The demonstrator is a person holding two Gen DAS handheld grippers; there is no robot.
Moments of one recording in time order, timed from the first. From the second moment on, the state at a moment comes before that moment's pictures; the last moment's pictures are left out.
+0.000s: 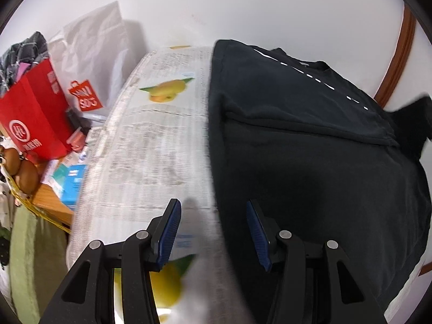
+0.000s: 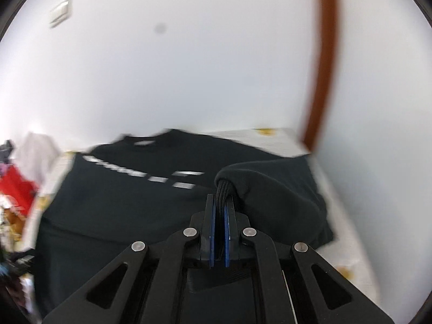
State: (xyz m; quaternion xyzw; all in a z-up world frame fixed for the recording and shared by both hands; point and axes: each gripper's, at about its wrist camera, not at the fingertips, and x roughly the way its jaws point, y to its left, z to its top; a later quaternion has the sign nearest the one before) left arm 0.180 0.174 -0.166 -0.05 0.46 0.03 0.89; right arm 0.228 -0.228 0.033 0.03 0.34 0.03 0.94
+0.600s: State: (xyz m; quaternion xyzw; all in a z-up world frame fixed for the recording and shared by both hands) left arm 0.182 0.195 -0.161 -0.09 0.44 0.02 0.89; right arm 0.346 0.043 -0.018 0.01 0.38 0.24 0.89
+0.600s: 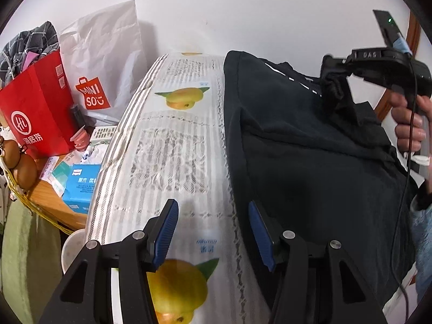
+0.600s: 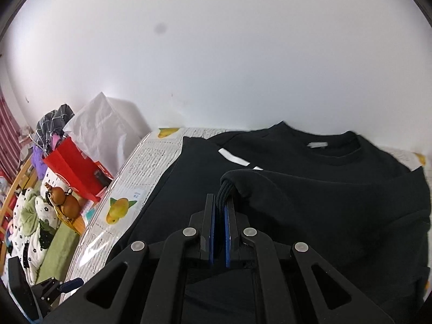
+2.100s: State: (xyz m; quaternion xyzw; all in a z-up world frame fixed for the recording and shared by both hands) left arm 0.361 0.055 -0.155 0.08 0.42 0.04 0.90; right arm 0.309 -0.245 -0.137 0.03 0.42 0.01 0.91
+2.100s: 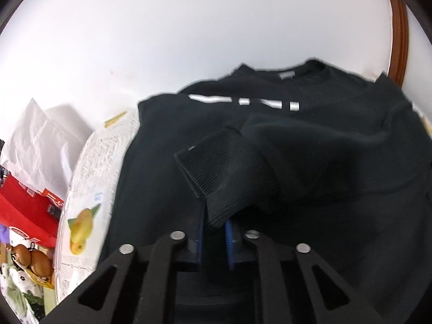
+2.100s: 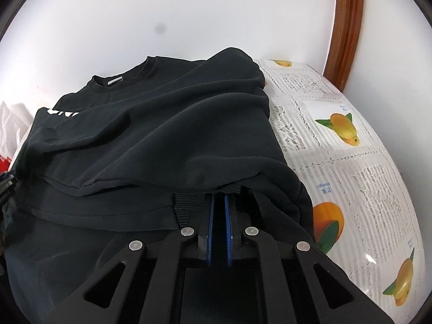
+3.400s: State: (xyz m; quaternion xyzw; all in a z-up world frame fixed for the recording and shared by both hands) left arm 0.329 0.127 -0.163 -0.03 0.45 0.04 0.89; right arm 0.275 -0.251 -0.095 0.01 0.40 0.03 0.92
